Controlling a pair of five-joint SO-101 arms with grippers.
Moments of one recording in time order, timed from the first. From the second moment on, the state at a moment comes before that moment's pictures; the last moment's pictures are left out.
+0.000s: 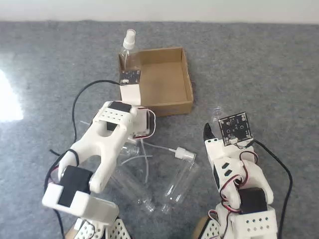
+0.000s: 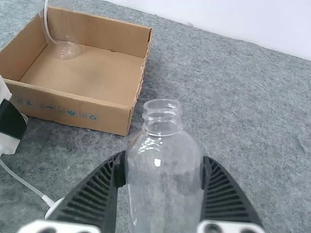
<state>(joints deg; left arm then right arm) 9.1 2.2 36.4 52.1 21.2 -12.0 -89.4 76.8 51.2 9.0</state>
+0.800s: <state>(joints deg) 9.2 6.2 34.9 54.0 21.5 -12.0 -89.4 76.8 51.2 9.0</state>
